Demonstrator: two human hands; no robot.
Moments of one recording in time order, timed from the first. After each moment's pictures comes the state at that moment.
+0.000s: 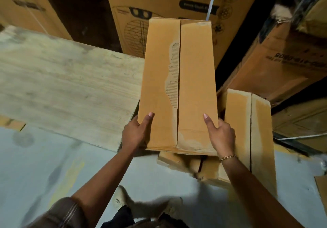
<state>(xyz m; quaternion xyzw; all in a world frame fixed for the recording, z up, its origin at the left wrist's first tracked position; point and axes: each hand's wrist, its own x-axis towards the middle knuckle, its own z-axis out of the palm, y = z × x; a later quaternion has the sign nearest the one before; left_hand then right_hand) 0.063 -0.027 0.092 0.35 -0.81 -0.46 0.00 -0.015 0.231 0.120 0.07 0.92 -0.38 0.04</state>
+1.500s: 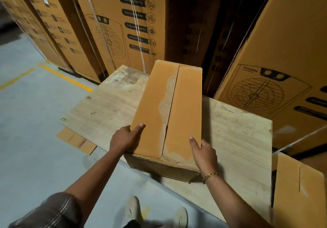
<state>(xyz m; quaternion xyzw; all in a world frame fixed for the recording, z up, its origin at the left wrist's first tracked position) 0.120 -0.714 0.119 0.42 -0.85 -0.32 -0.03 0.031 -0.453 0.121 0.03 0.91 -0.37 0.17</state>
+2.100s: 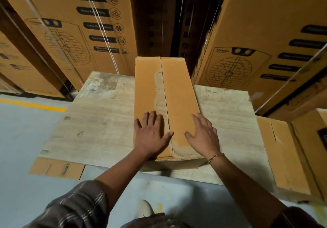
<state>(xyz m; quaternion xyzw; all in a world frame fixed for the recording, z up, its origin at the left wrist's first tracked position) 0.089 -0.723 0.117 0.03 -0.99 -0.10 -0.02 0.053 -0.519 0.134 -0.07 0.98 -0.15 0.06</state>
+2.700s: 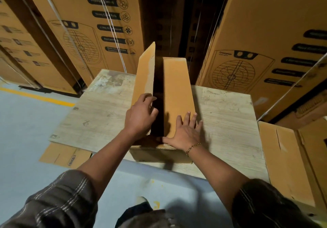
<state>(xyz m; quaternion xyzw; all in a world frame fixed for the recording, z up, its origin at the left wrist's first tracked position) 0.104 -0.719 0.188 0.09 -0.96 -0.24 0.10 0.073 -0.542 0.133 -0.13 0.98 0.00 0.15</state>
